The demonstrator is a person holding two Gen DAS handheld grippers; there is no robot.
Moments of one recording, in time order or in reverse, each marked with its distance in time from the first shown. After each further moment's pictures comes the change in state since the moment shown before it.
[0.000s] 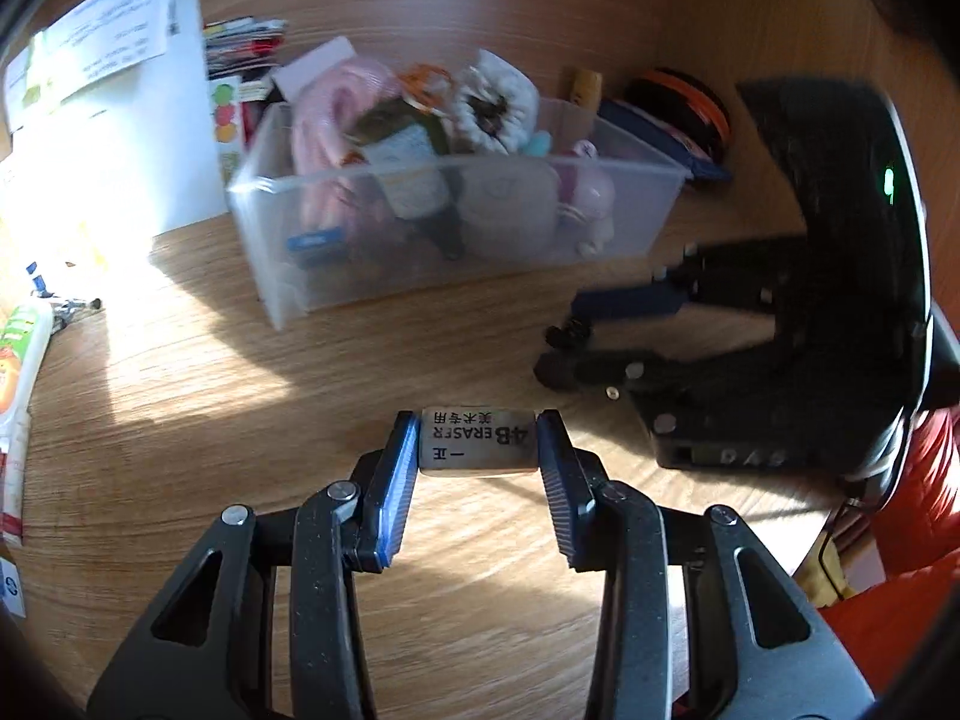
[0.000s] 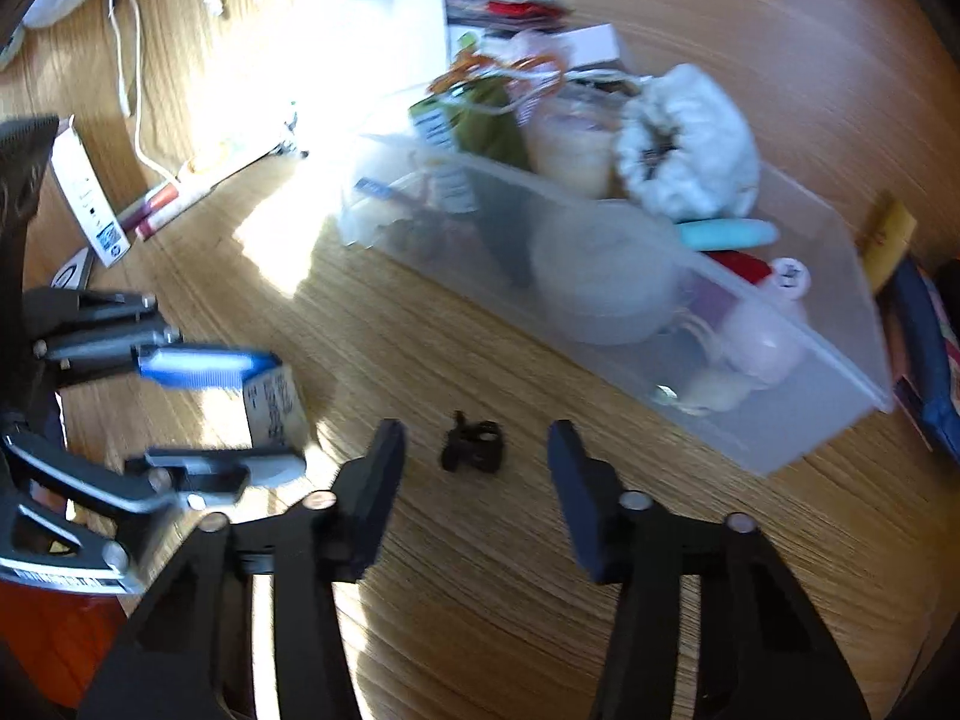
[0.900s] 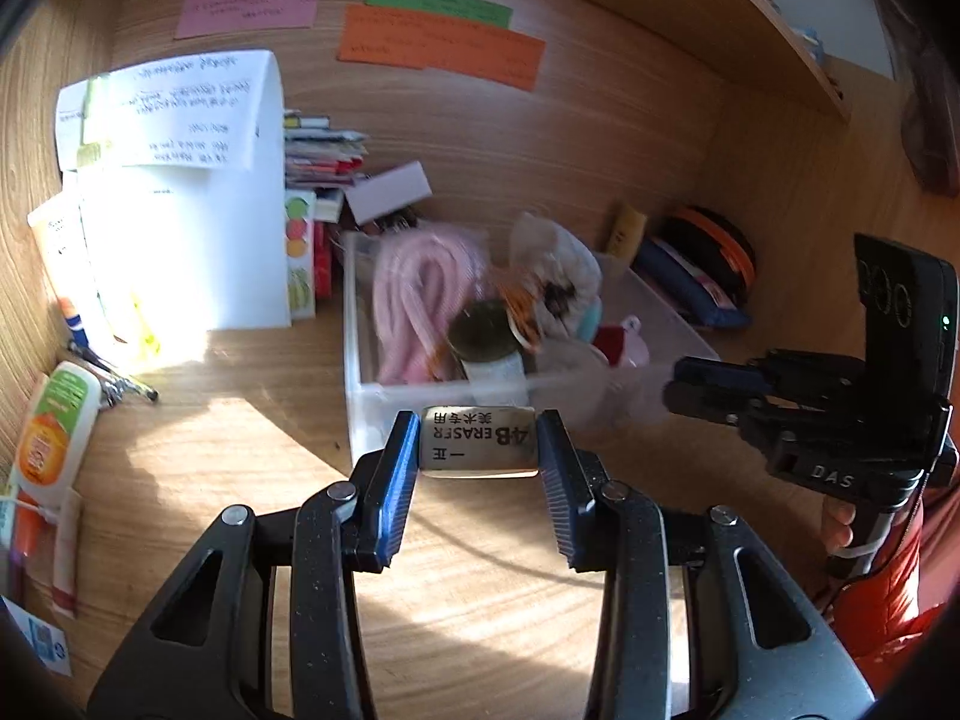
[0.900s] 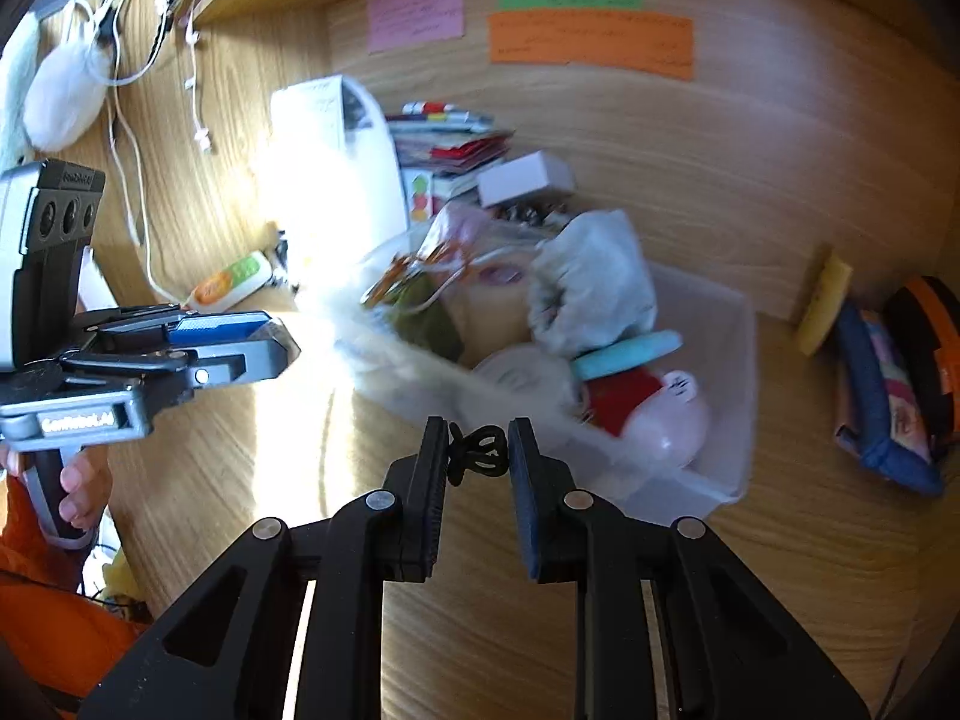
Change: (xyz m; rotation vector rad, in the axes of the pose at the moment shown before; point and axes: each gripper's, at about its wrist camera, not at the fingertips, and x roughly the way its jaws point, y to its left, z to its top) left arm -0.037 0.036 0.060 -0.111 -0.194 0.012; right arm -0.068 -0.047 0.021 0.102 -0.241 -0.008
